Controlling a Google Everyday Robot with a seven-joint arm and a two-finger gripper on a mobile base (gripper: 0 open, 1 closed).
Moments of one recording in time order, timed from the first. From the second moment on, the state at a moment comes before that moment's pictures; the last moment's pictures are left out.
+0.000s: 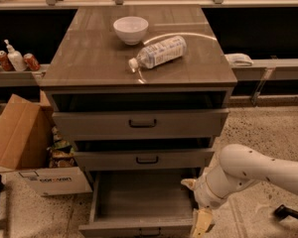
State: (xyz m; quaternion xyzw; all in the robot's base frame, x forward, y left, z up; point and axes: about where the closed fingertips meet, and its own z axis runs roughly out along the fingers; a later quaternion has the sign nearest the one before) arm 0.379 -0.127 0.508 -0.66 0.70 0.24 0.13
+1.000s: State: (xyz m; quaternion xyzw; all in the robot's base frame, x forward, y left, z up) arm 0.361 -0.135 0.355 -0.66 0.67 0.32 0.09
